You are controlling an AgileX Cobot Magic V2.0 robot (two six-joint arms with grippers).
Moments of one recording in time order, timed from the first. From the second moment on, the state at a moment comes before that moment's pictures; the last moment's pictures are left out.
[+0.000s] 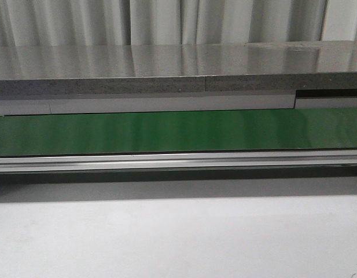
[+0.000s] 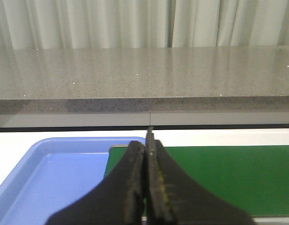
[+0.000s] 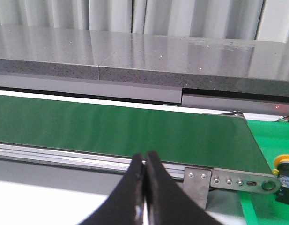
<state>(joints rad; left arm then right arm) 0.00 0.36 -0.21 -0.22 -0.02 0.21 0.10 -0.01 0.03 0.08 0.07 -0.11</state>
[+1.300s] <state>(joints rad) 0.00 0.00 0.00 0.12 0.06 -0.15 0.10 -0.01 0.03 0.07 0.07 -0.11</state>
